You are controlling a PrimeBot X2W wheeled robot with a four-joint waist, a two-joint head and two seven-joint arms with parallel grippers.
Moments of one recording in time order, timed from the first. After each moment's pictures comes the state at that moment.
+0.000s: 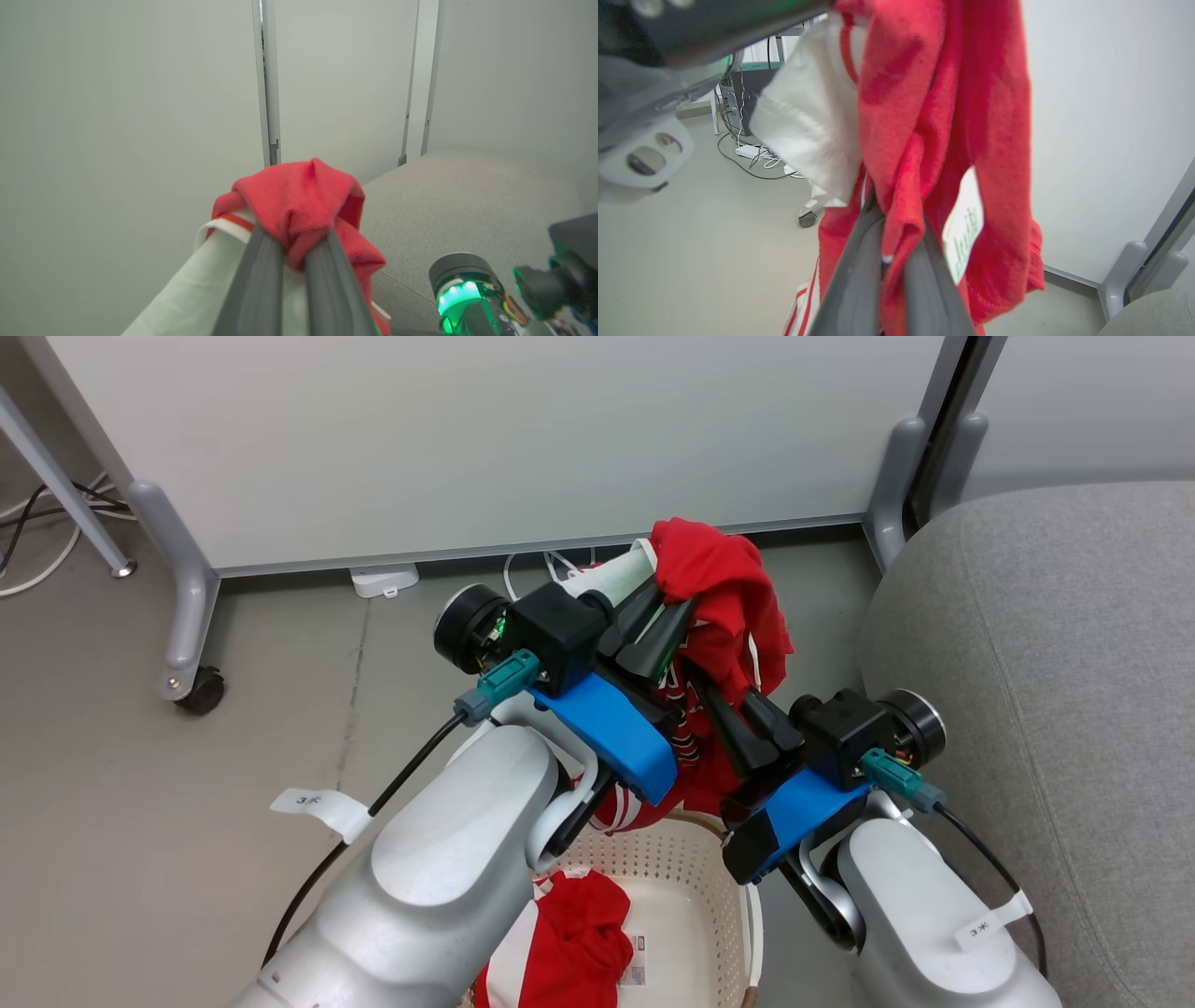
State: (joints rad) left arm -0.75 0.05 -0.79 0.52 -0.55 -0.13 -0.26; right arm -0.51 -0.05 0.42 0.50 0.15 0.13 -0.26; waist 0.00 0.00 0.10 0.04
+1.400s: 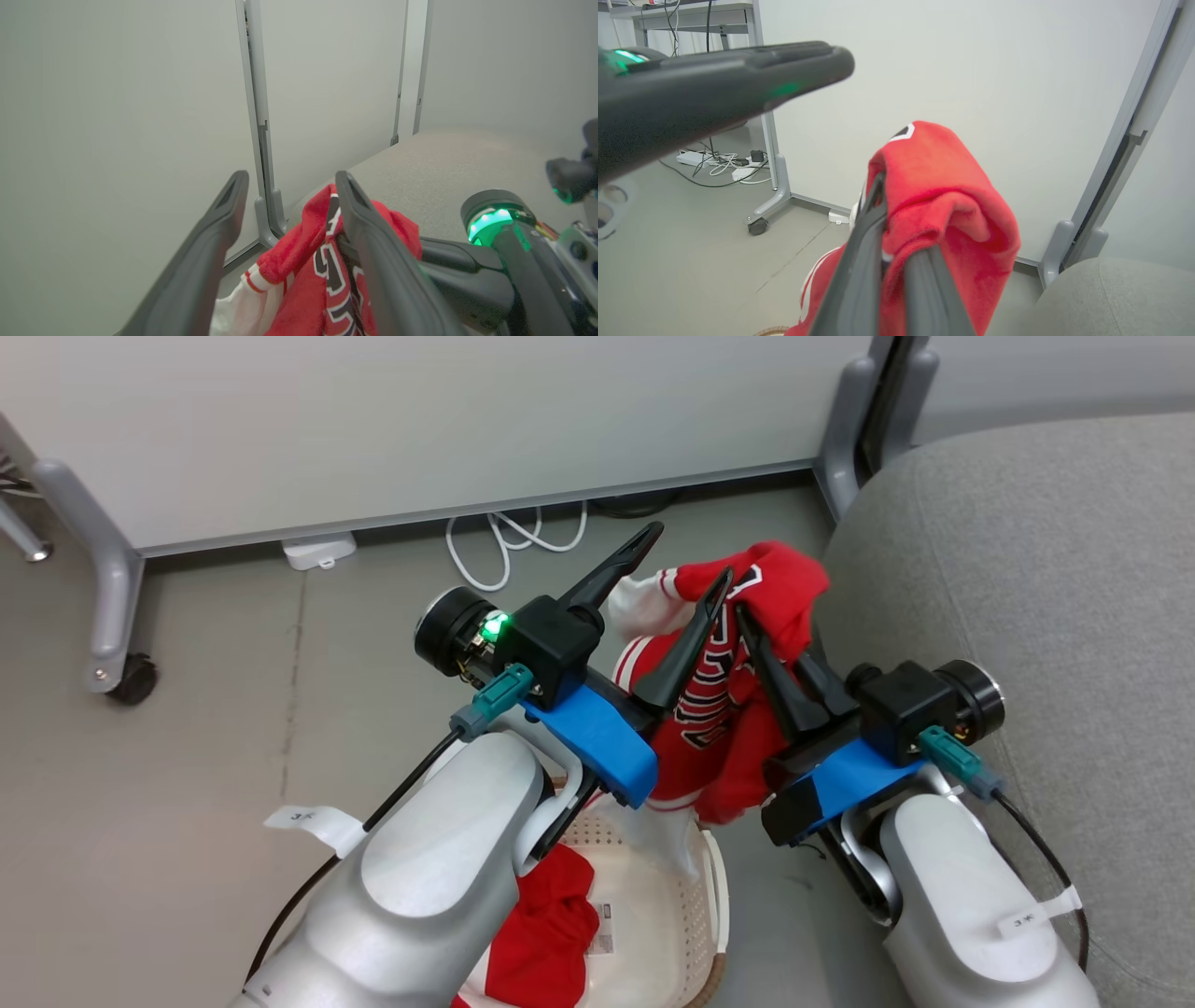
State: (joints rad) left arm -0.73 0.07 -0.75 0.52 -0.45 -0.12 -0.26; right arm -0.50 -0.05 0.30 0.43 0.08 0.13 -0.26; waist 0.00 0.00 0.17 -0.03
